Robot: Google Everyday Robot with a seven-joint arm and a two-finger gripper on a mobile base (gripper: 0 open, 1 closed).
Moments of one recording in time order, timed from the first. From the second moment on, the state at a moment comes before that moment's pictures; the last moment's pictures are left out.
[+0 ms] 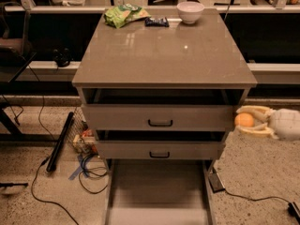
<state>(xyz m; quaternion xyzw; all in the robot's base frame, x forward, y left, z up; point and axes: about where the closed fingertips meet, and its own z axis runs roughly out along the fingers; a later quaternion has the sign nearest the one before) 0.540 -0.304 0.731 -0.54 0.51 0.30 0.60</state>
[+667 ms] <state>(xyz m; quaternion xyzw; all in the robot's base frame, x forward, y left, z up) 0.542 -0.313 0.796 -0.56 0.50 0.27 0.60</state>
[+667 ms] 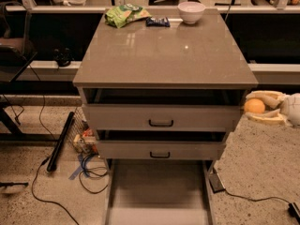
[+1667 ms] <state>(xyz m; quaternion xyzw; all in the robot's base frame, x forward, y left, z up) 0.597 -0.309 0.920 -0.49 0.49 0.31 0.65</state>
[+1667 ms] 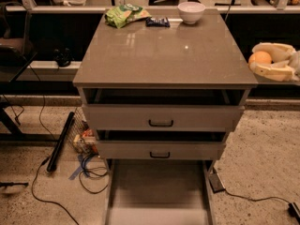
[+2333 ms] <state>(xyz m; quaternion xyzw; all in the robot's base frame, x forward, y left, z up) 0.661 -0.270 0.908 -0.49 0.57 0.33 0.58</state>
